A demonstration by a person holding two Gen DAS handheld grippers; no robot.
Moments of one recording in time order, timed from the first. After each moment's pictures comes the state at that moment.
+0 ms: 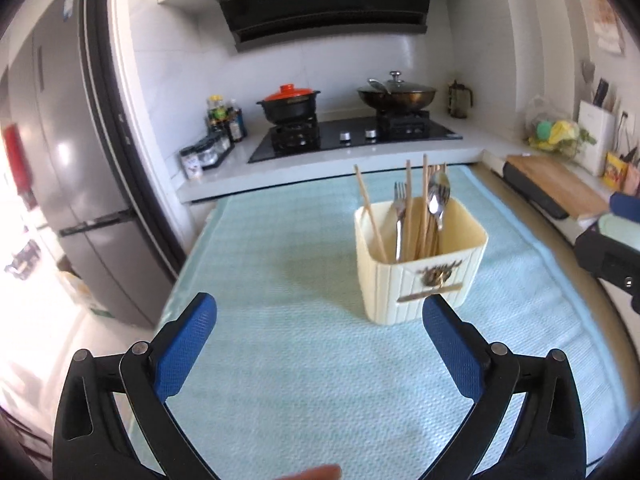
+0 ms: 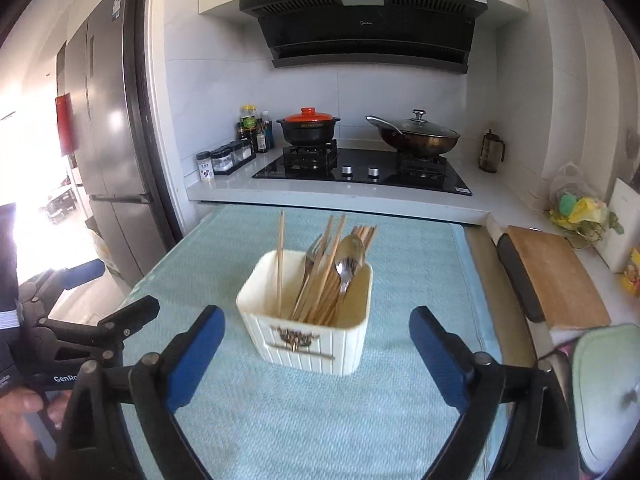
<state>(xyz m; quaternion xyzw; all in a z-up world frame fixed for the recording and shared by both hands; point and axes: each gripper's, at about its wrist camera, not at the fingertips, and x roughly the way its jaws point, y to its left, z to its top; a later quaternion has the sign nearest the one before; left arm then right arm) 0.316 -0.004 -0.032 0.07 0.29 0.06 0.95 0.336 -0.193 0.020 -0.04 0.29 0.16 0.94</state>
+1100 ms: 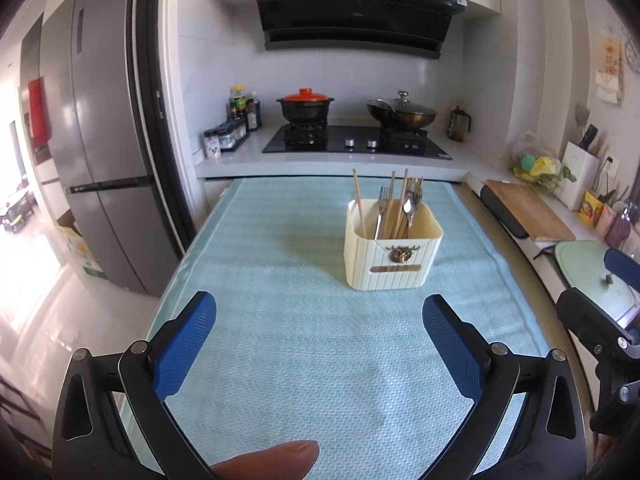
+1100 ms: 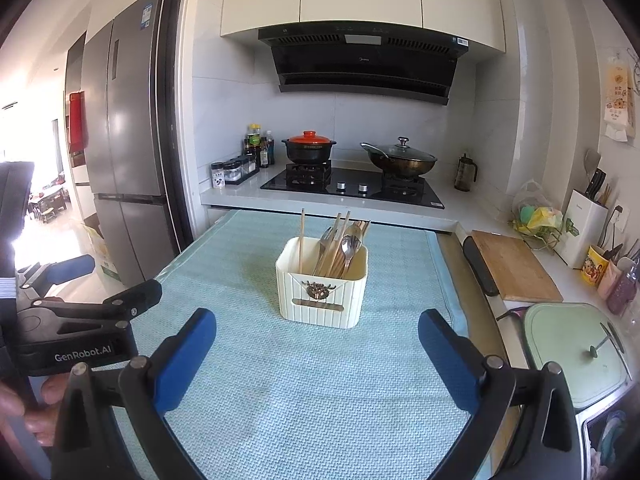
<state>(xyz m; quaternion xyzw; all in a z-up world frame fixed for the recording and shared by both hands) 0.211 0.008 0.008 -0.02 0.30 0.05 0.95 0.202 -0.198 0.056 -0.05 0.25 0.14 0.96</state>
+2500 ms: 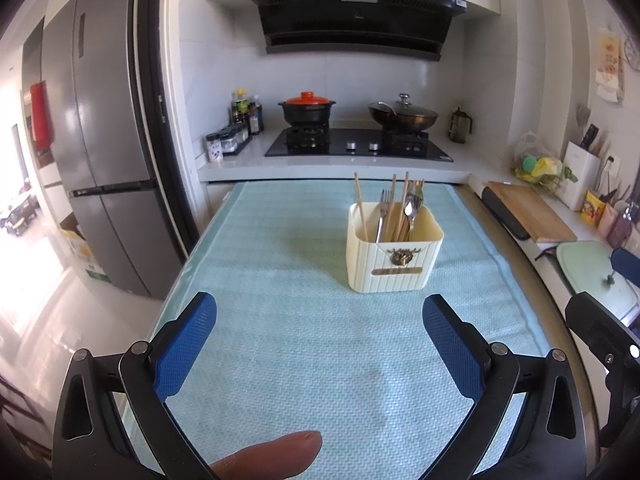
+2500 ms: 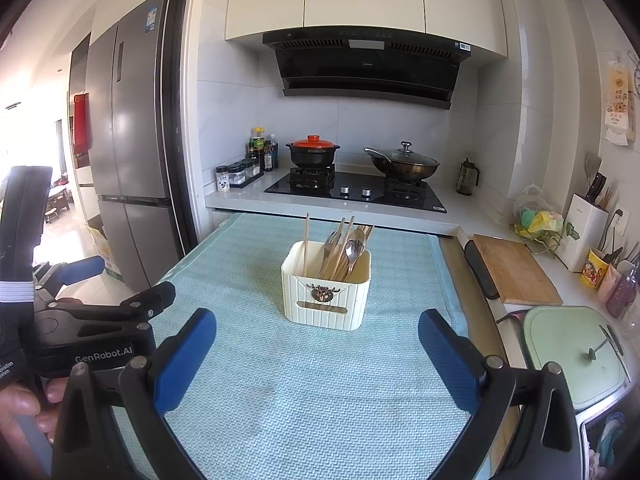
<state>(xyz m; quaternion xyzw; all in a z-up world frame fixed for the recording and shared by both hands) 0.206 0.005 0.014 -0.02 0.29 0.06 0.95 0.191 -0.196 0.062 -0.05 0.24 0.15 0.96</state>
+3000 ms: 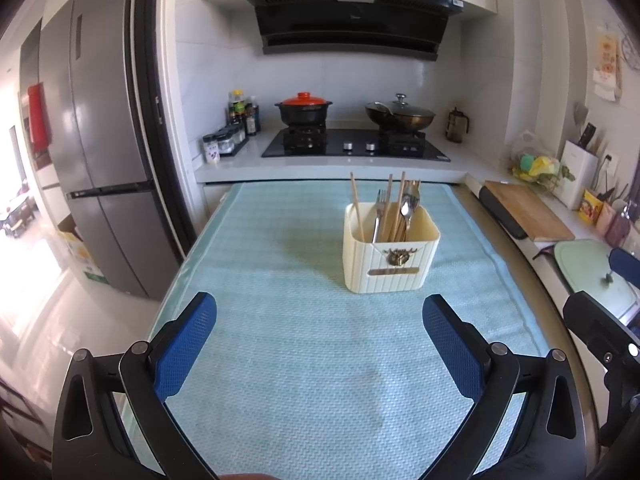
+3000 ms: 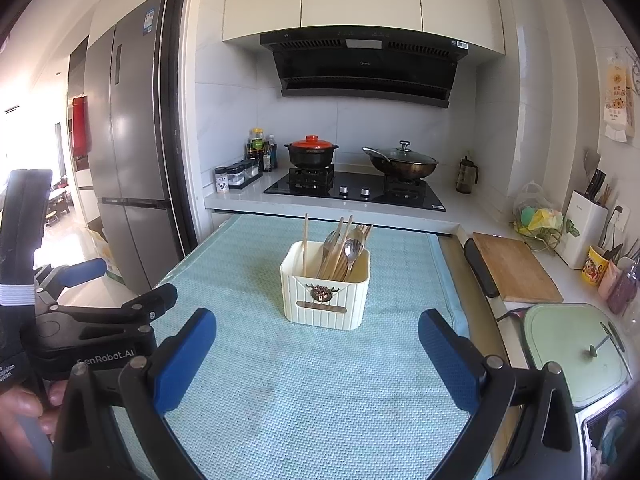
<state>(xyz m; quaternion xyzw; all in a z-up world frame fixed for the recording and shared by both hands) 0.206 0.002 0.015 -0.02 0.29 0.06 0.96 0.190 -0.197 0.061 -0.05 0.24 0.15 0.96</state>
